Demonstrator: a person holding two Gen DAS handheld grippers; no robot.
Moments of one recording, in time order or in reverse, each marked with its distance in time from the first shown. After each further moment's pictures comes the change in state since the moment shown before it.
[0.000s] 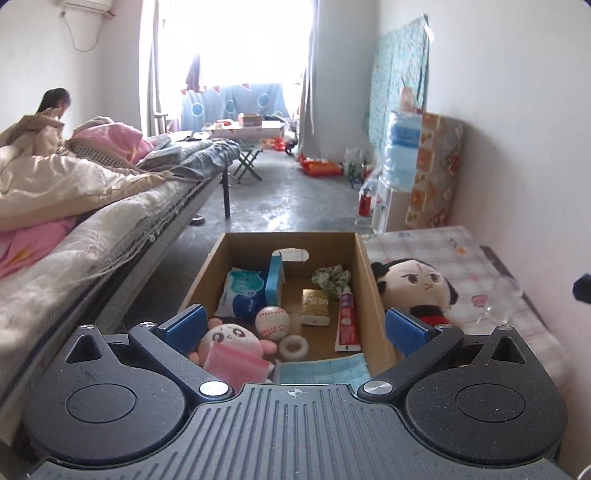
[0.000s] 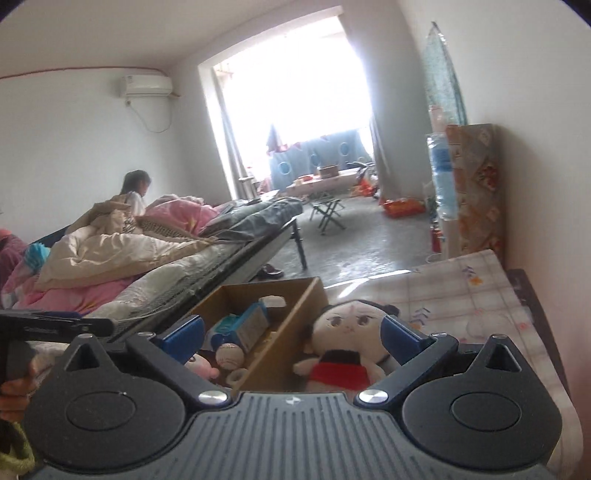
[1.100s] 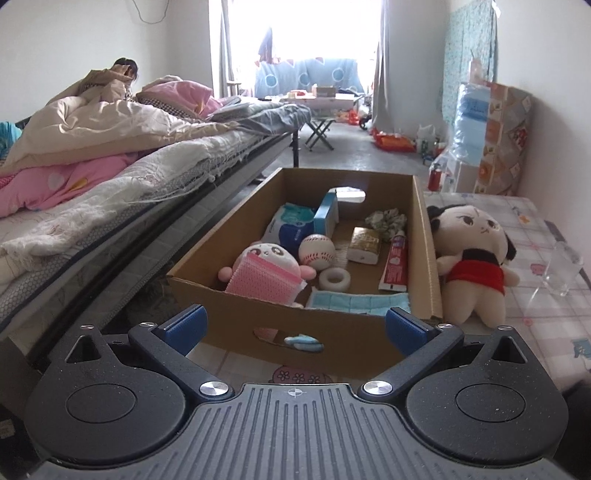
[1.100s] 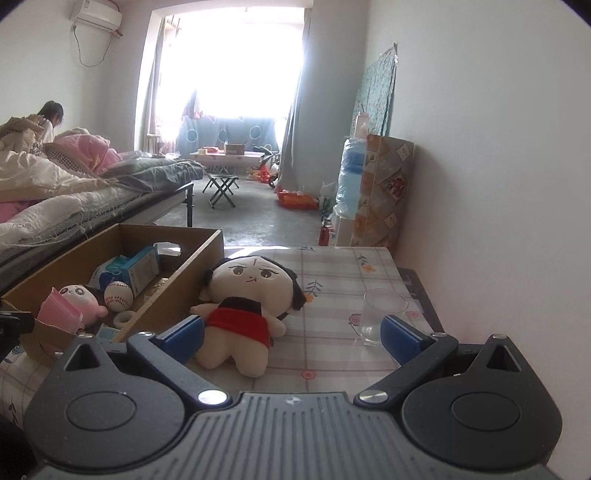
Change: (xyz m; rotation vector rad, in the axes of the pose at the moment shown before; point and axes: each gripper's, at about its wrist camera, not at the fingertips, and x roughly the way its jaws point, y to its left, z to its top) left arm 0.015 -0.033 -0.074 -0.073 0.096 0.253; right arm 0.006 0.042 -0.068 -0.210 0.043 -0.429
